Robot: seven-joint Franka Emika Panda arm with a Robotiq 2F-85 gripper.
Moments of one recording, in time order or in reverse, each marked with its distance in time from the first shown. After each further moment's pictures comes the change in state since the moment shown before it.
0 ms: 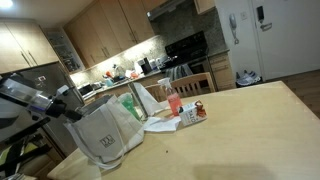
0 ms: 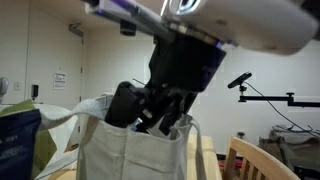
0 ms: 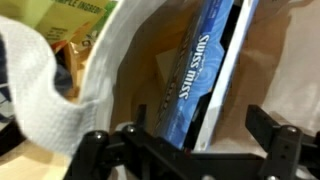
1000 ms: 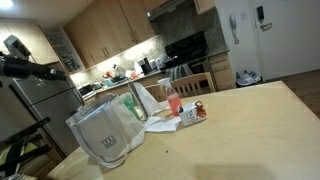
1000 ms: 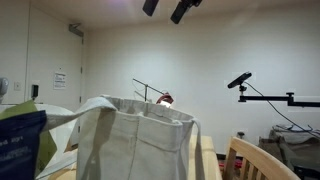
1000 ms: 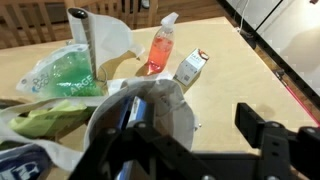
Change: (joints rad) arm 0.089 -0.441 -0.059 -0.025 0.046 -0.265 -0.179
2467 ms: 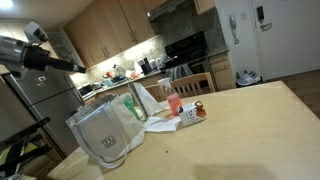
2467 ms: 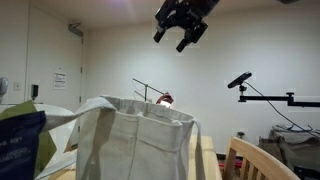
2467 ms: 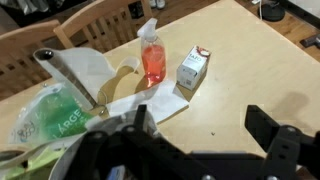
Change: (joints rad) arm -0.119 -0.081 -0.244 -0.161 -0.049 0.400 0.079
